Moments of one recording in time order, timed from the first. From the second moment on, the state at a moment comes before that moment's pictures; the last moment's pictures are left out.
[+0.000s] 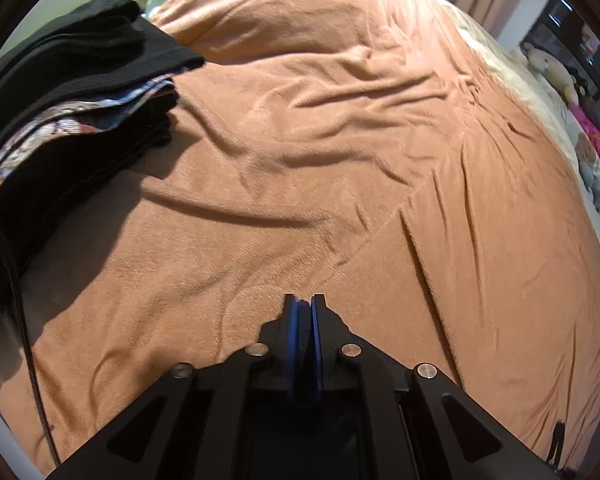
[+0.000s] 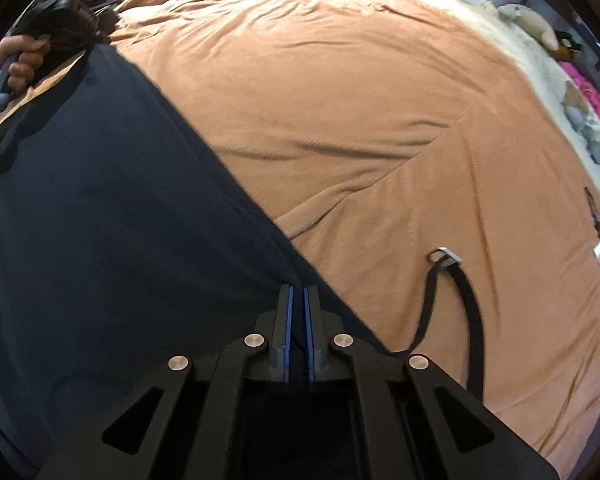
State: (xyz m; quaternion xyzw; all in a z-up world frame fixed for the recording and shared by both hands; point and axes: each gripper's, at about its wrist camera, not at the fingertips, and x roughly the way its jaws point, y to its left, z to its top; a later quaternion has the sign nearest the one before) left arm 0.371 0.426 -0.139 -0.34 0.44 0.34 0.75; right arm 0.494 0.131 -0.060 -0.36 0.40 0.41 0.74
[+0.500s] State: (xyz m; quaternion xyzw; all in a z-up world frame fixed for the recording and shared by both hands) left arm 0.317 0.410 -0.105 -0.34 0.42 0.30 0.79; right arm 0.469 0.106 -0.030 -0.25 0.40 0.39 0.79
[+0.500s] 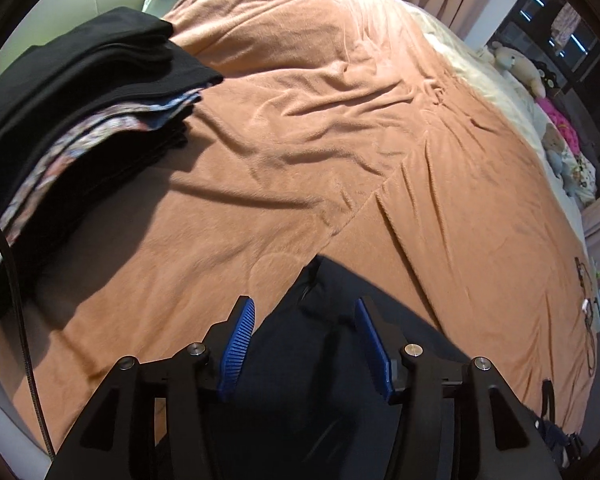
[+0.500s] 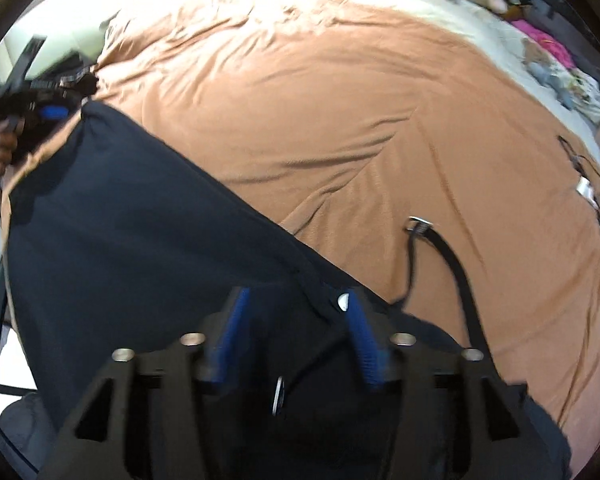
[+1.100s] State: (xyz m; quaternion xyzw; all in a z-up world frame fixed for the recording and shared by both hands) left arm 0.215 0.354 -0.079 -0.35 0.40 0.23 0.82; right arm 0.374 0.012 0.021 -0.17 0.41 0.34 0.83
